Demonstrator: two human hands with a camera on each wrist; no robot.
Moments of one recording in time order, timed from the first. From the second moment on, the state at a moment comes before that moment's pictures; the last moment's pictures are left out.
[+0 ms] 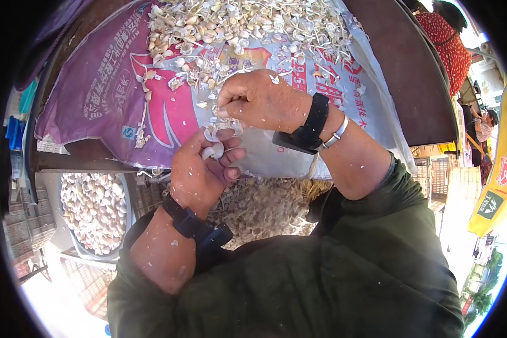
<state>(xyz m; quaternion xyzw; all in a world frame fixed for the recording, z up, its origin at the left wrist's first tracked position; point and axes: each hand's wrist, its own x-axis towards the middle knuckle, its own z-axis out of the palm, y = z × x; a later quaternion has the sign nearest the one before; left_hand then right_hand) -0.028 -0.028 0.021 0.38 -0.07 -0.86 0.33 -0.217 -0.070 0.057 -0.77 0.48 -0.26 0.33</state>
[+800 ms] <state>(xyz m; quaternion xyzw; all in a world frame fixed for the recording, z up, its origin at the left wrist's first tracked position) -0.021 -0.012 0.024 0.45 -0.07 -0.84 0.30 -0.182 -0.010 0.064 -0.82 0.44 -0.28 0.25</state>
